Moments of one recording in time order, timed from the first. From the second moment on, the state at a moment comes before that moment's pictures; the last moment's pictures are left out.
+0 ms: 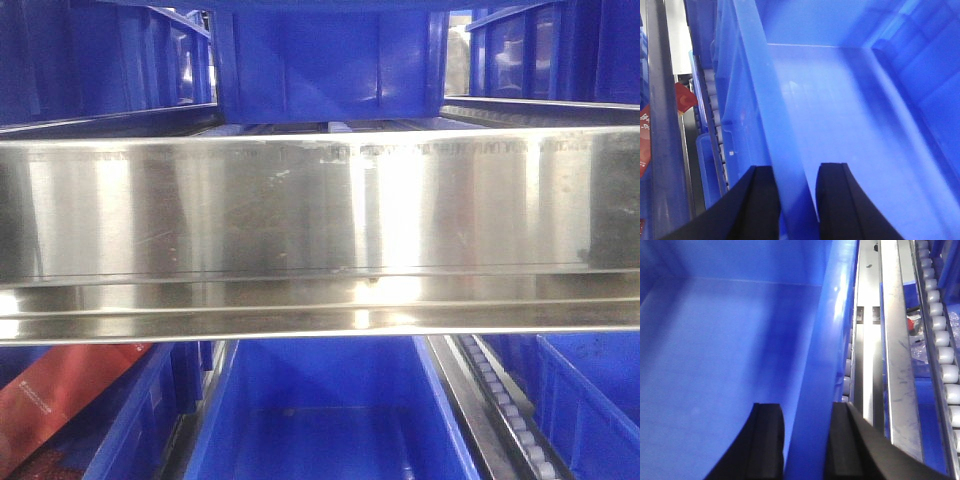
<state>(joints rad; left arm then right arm) -0.25 1.54 -1.94 -0.21 1.10 -0.11 0.45 1.54 -1.93 0.10 1.14 0.13</state>
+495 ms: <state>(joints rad) -0.25 1.54 -1.94 -0.21 1.09 -0.11 0.45 1.54 -1.93 0.10 1.14 0.13</state>
